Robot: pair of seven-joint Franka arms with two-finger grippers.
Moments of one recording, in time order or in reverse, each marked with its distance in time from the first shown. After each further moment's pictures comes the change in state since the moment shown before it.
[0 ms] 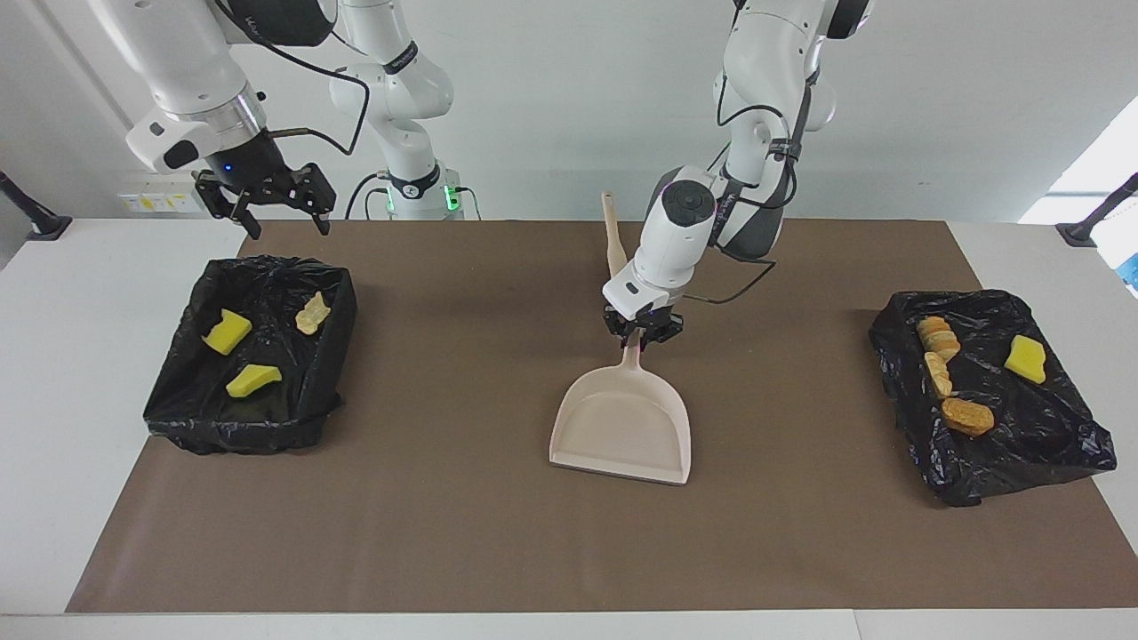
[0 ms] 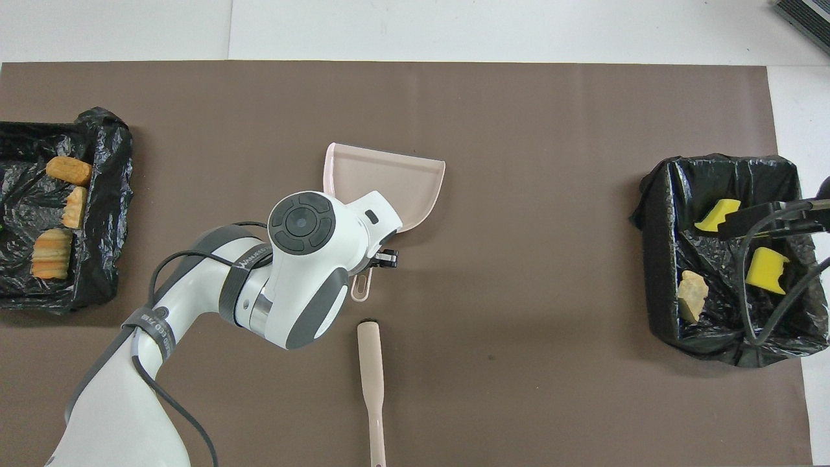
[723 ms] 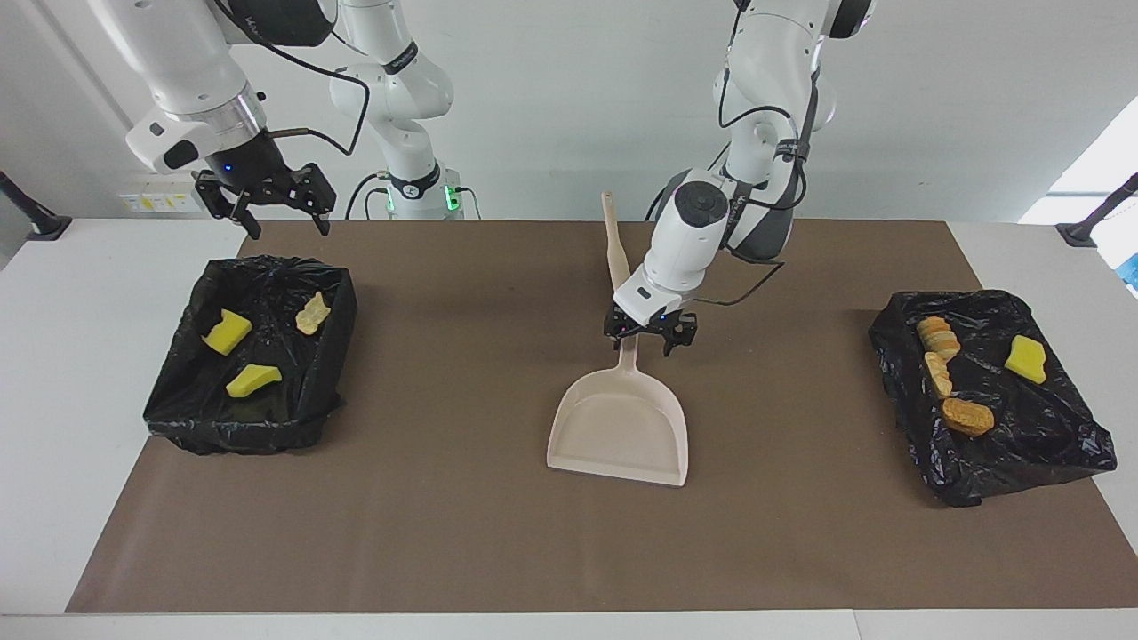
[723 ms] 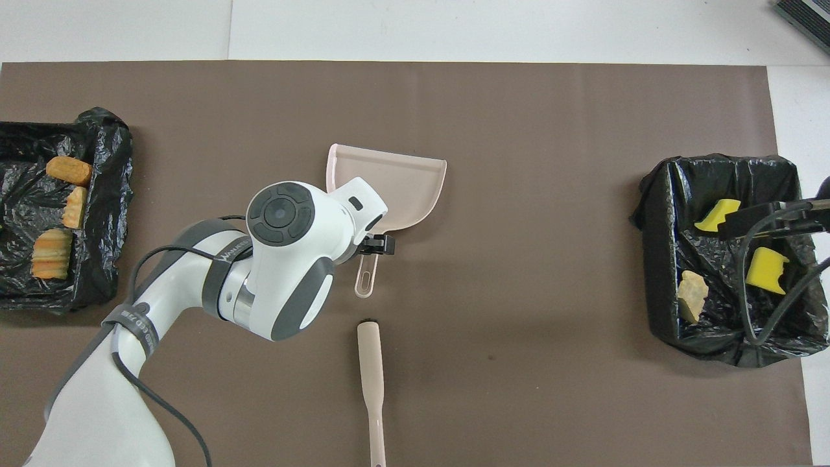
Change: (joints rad) left arm 0.034 -0.018 0.029 0.017 -0.004 0.001 -0.027; right arm 0.000 0.000 0.000 0.000 0.000 0.000 0.000
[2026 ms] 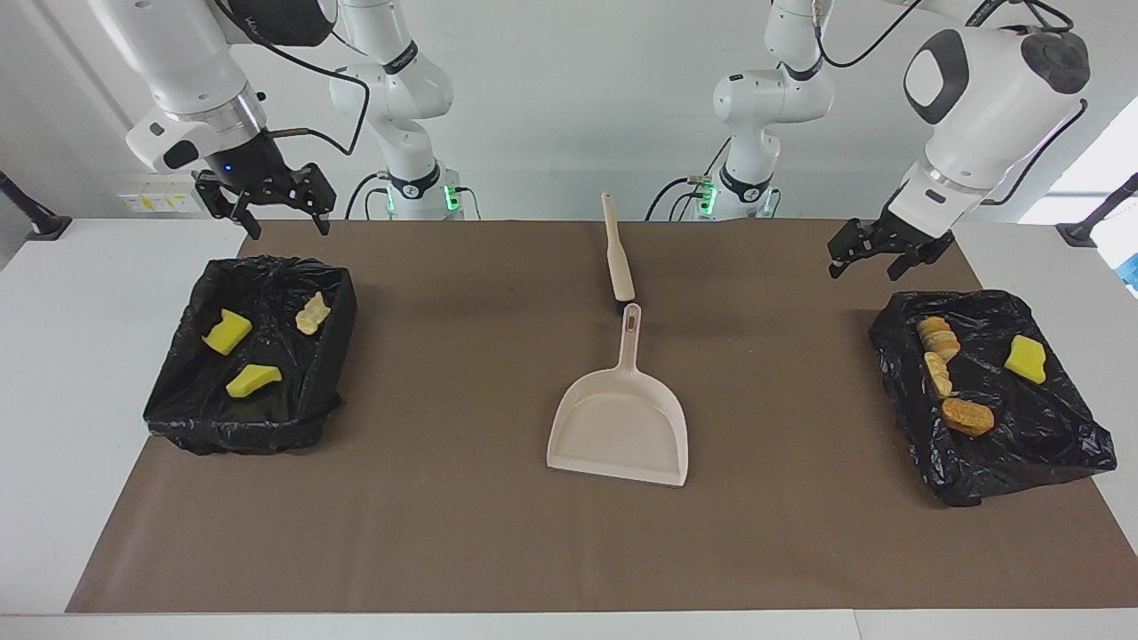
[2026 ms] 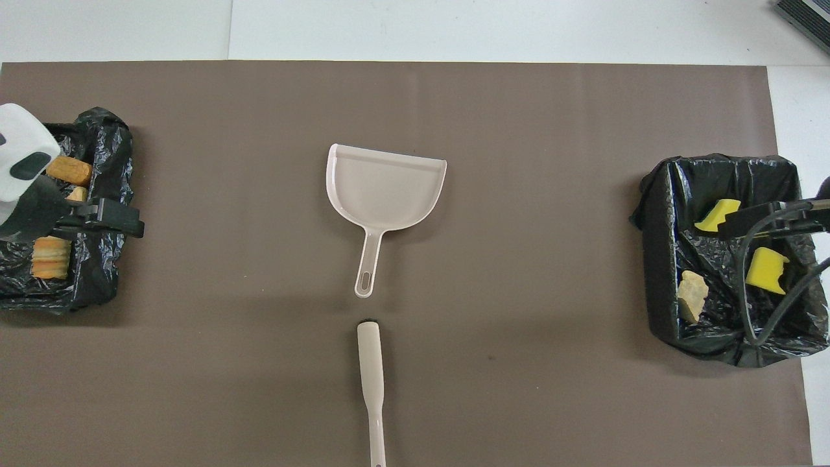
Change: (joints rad) left arm 0.462 -0.284 0.036 0.217 0.014 -0.641 0.367; right arm 0.000 0.000 0.000 0.000 0.000 0.000 0.000
